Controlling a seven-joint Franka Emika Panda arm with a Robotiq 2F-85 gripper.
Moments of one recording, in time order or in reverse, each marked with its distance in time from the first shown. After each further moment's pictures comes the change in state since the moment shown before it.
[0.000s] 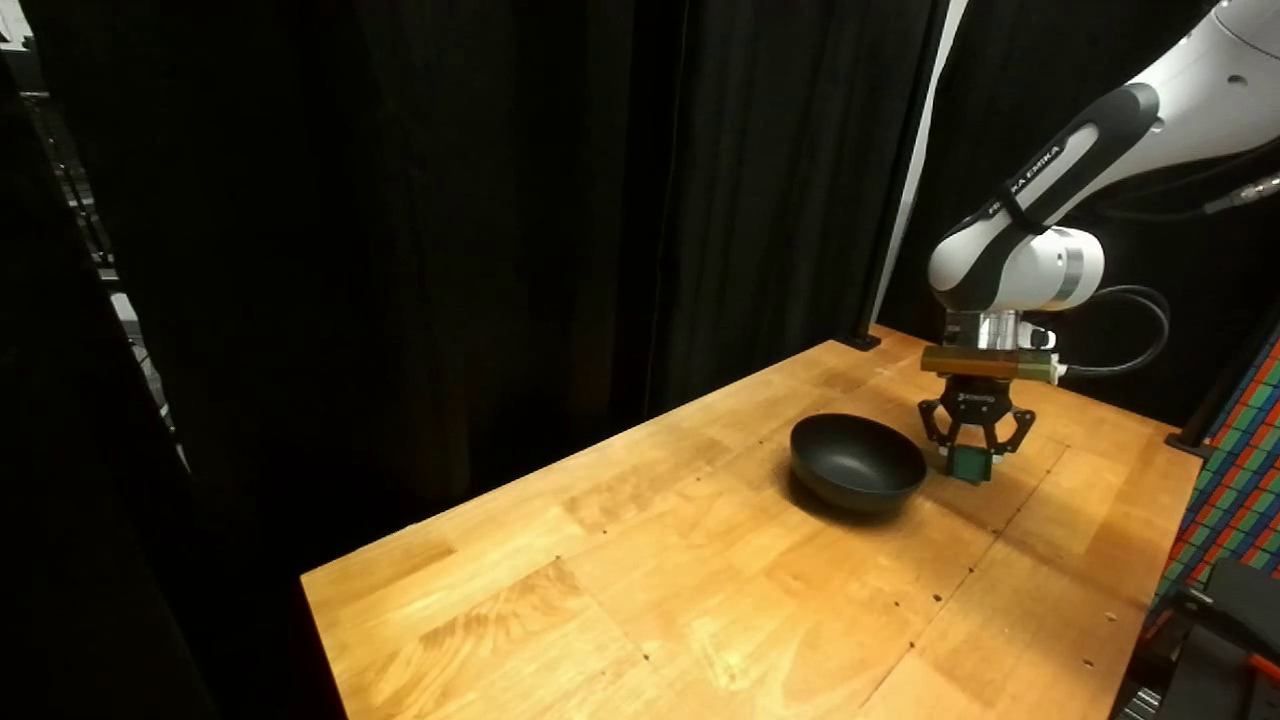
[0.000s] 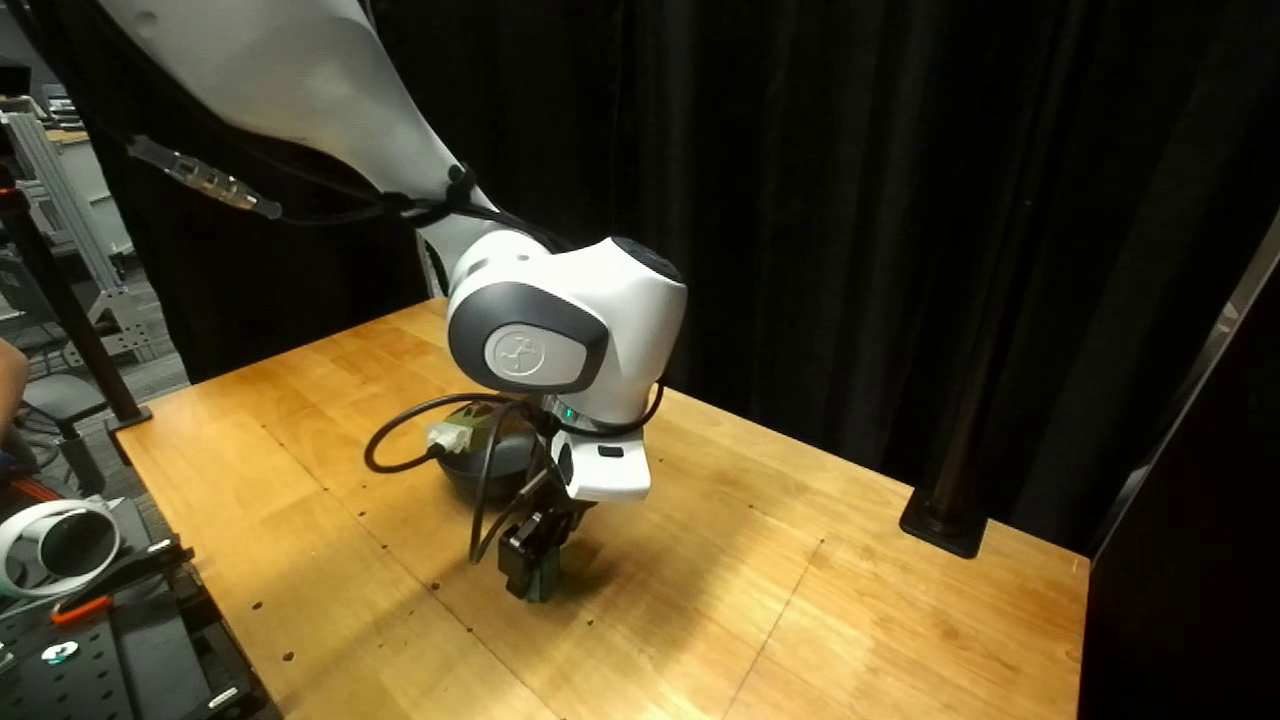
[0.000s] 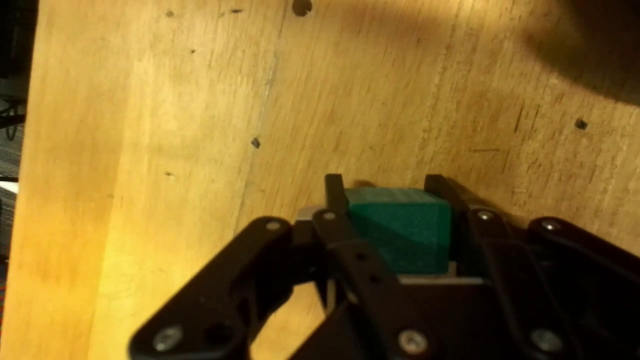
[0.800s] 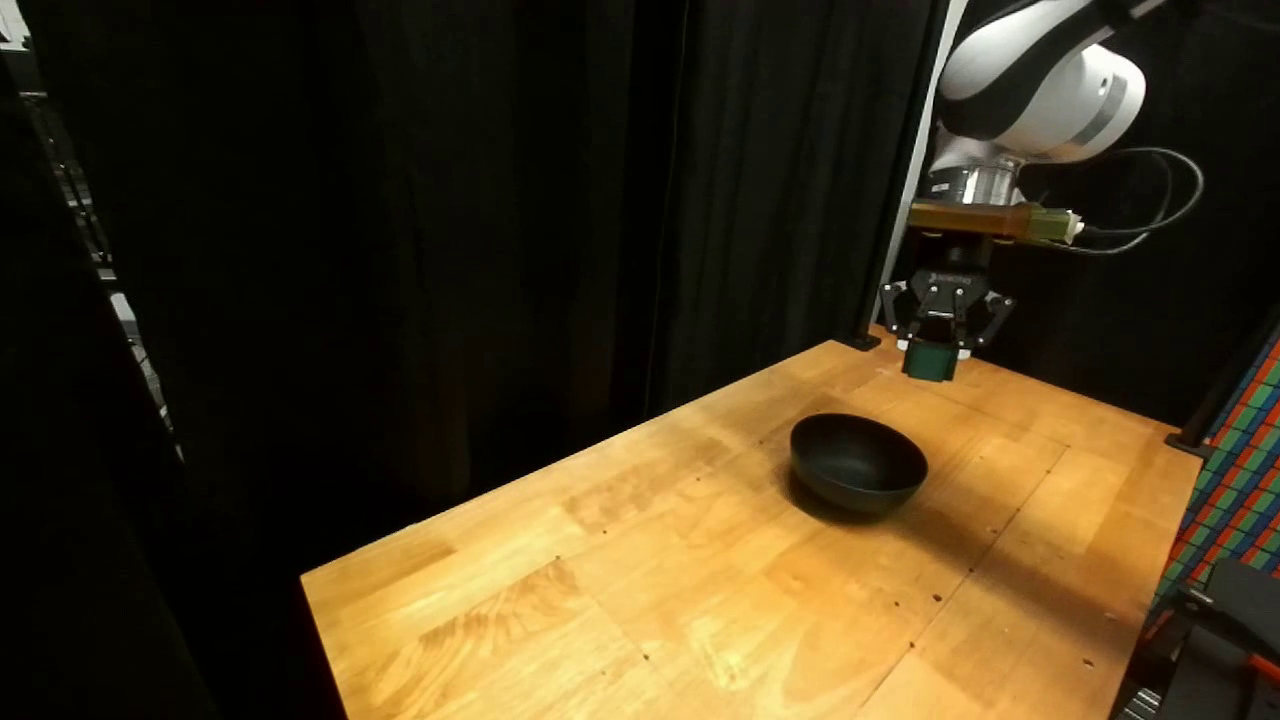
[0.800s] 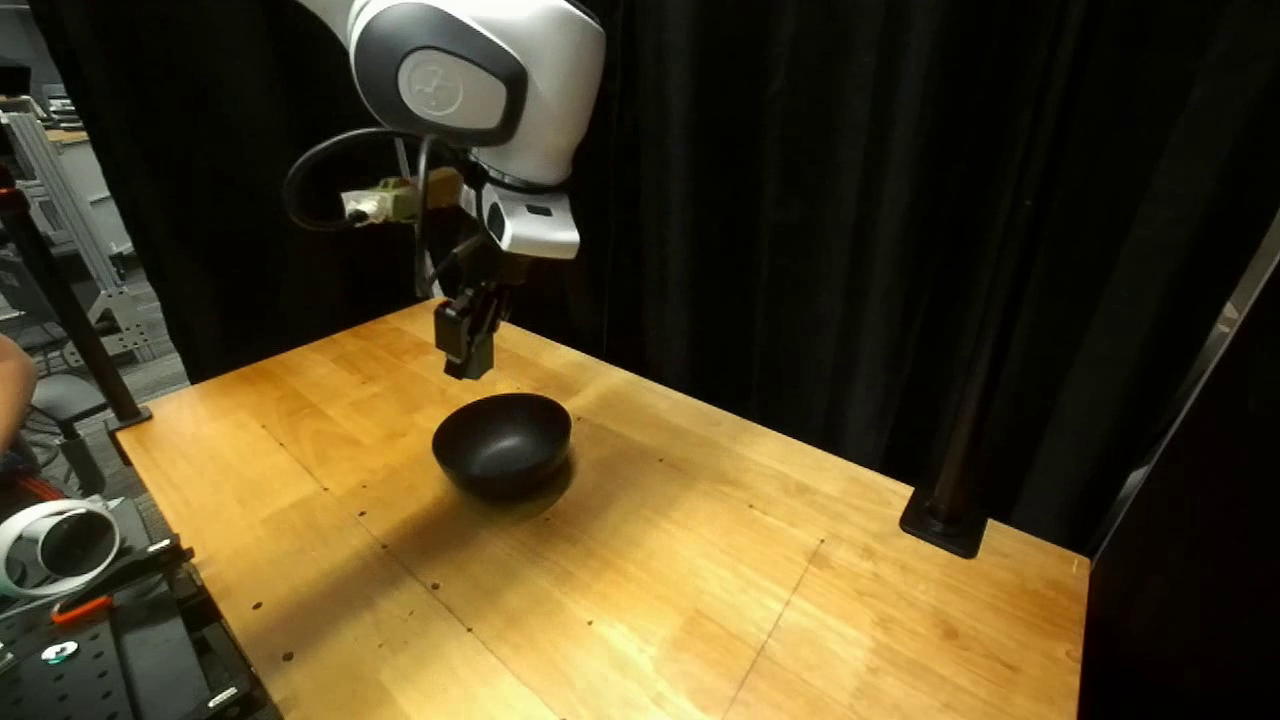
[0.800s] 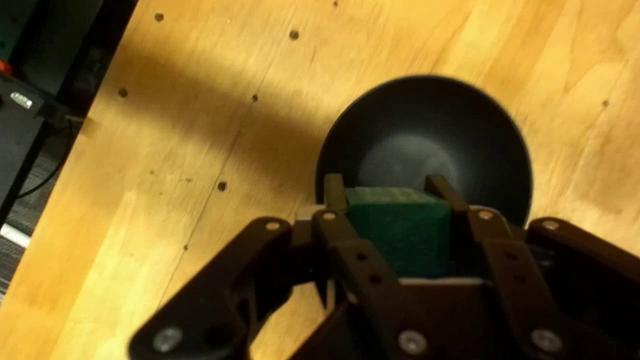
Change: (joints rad) arm 0.086 -0.369 0.103 -0.027 0.079 -0.255 -0.026
